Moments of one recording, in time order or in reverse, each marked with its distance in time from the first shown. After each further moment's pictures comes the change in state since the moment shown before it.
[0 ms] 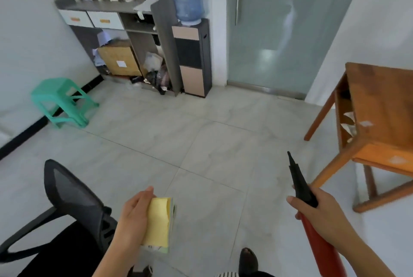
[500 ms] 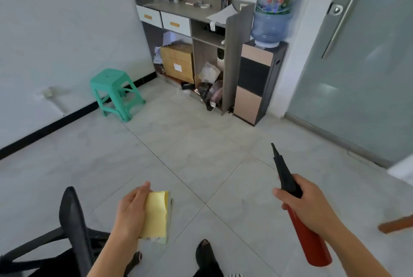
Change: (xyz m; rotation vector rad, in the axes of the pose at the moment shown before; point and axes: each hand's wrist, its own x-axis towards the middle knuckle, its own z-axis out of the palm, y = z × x) left_hand 0.285 0.104 -0.041 -0.162 0.276 -0.124; right_hand 0.322 -0.254 0.140 -0.086 -0.291 -0.282
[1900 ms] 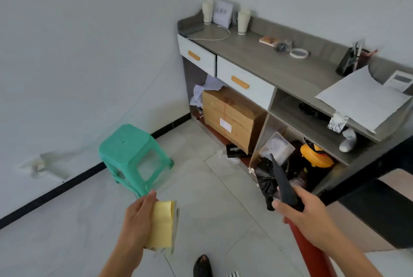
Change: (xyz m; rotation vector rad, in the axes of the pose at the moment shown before) left_hand 0.882 0.436 0.006 -0.041 0.190 -0.102; right_hand 0.893 -0.450 0.268 -0.086 -0.205 -0.067
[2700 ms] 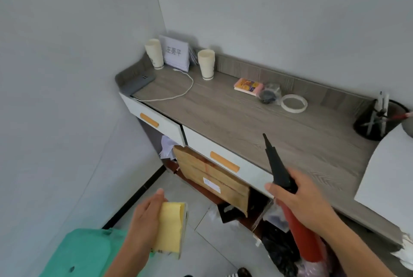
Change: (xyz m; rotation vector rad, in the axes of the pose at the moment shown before) left_hand 0.337 0.295 0.243 0.192 -0.234 0.119; right_hand 0.416 -0.143 -0.102 0.152 0.189 0.035
